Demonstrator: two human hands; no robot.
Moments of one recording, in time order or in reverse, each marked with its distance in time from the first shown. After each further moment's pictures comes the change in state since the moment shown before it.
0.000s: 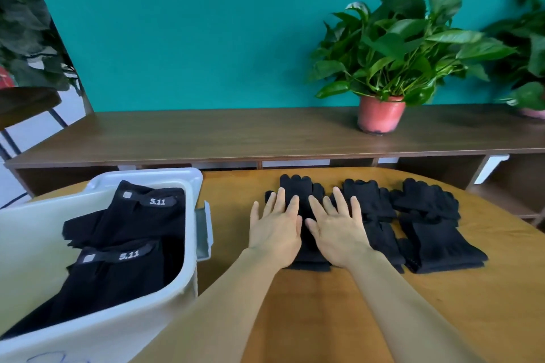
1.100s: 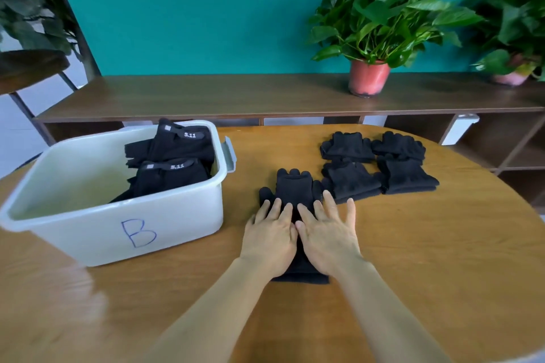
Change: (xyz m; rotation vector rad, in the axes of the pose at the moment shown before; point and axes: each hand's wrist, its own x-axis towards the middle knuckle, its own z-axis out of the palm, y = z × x) left_hand -0.160 0.006 0.024 -0.087 -0.120 -0.006; right_hand -0.161 -0.056 0.010 -0.042 -0.098 0.006
